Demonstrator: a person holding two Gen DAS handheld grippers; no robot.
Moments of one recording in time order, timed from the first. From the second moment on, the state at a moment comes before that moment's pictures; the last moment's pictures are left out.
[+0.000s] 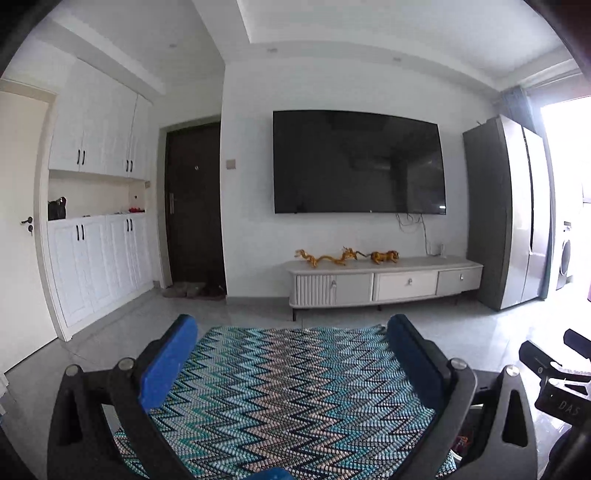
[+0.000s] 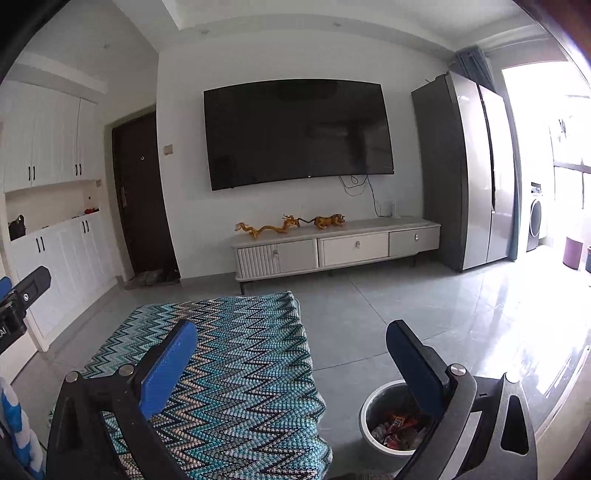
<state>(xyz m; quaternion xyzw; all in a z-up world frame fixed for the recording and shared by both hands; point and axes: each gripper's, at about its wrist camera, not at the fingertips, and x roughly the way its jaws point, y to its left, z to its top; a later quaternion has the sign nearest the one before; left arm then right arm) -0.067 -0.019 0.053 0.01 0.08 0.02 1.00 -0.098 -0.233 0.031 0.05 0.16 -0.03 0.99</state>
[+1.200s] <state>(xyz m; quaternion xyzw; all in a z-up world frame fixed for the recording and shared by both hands) -0.056 -0.039 0.034 0.03 0.11 -0.01 0.99 -0.105 -0.252 0.017 0.06 0.16 -0.07 0.98</state>
